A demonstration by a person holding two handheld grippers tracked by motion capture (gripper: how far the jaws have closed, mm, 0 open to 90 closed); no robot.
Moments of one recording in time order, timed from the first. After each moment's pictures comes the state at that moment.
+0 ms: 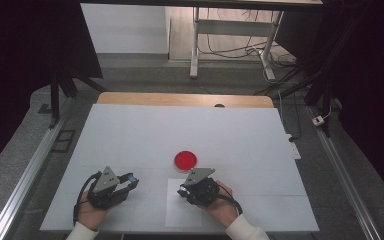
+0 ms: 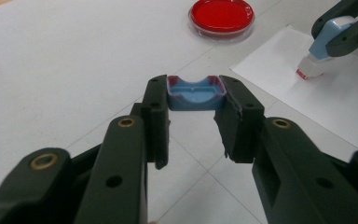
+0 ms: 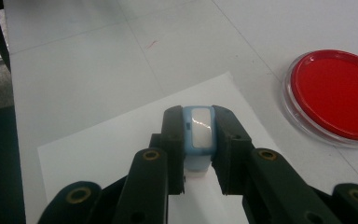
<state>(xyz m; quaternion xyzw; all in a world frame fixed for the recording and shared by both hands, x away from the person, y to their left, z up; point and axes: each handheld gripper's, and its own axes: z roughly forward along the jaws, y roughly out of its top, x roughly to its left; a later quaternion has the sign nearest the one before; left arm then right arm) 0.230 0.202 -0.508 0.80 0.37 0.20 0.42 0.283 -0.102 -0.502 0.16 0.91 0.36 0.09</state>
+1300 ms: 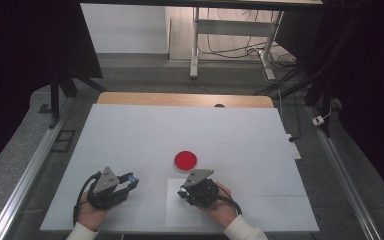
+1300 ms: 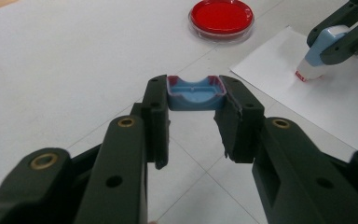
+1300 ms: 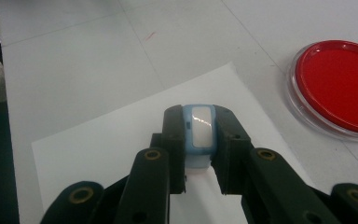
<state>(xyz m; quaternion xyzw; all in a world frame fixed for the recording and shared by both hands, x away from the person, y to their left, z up) 0.229 0.201 -0.507 0.80 0.38 0.21 0.42 0.282 -0.102 -0.508 0.16 0.92 0.35 0.09</state>
